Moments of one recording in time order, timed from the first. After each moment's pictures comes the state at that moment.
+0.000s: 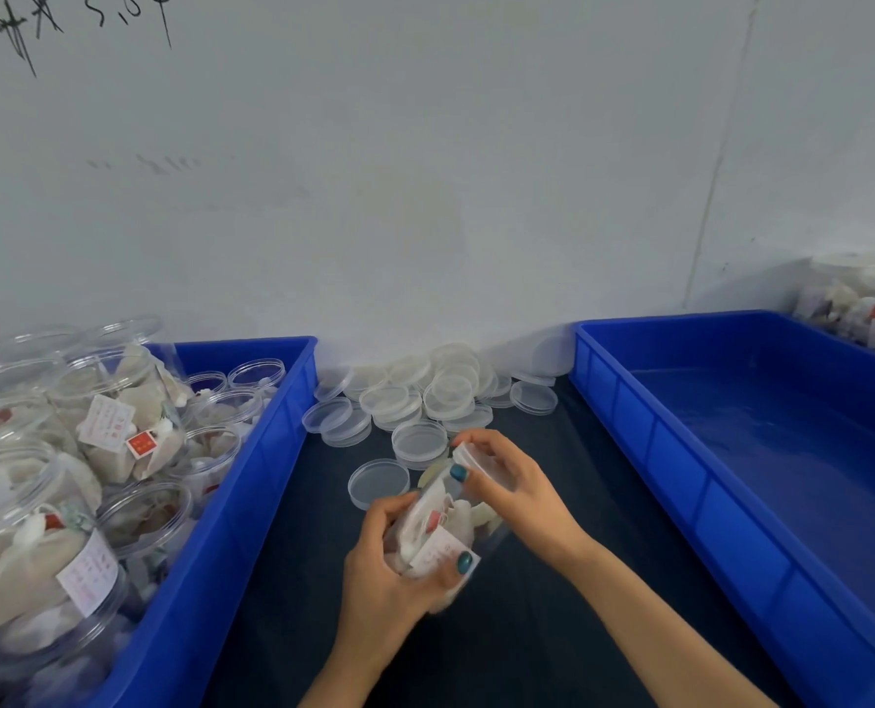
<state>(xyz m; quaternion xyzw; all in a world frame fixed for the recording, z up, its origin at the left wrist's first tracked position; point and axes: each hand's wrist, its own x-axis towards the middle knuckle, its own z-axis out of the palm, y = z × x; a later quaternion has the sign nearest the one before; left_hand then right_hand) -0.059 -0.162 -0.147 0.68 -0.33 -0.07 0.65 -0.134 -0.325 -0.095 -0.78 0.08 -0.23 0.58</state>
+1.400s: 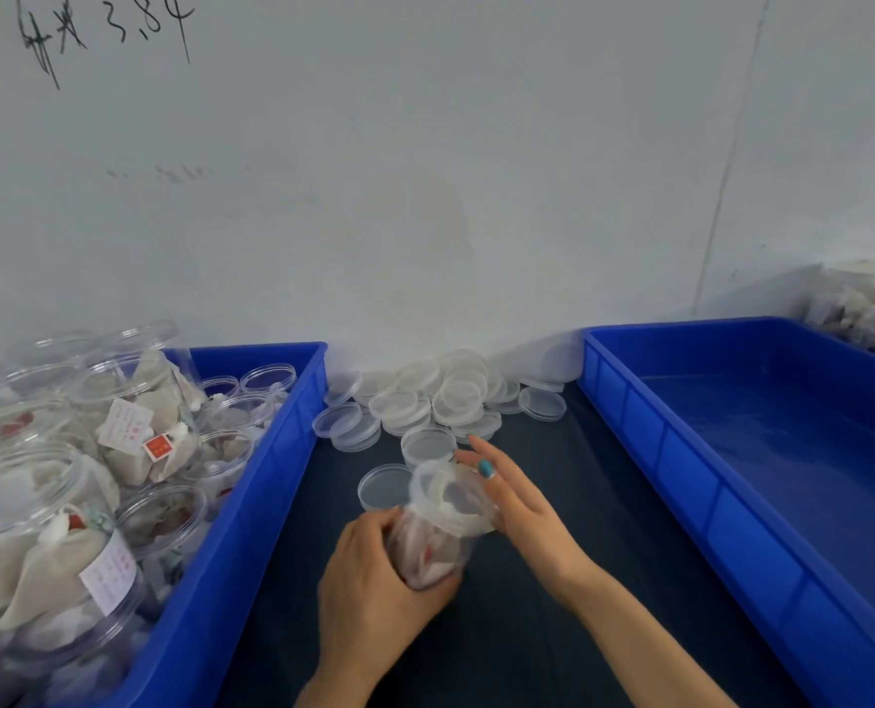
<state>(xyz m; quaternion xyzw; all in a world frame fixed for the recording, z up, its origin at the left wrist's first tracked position) -0.048 -0.149 -0.150 0.84 -0.33 0.12 0.42 -0.131 -0.316 -0.117 -0.73 0.10 -0.19 0.65</state>
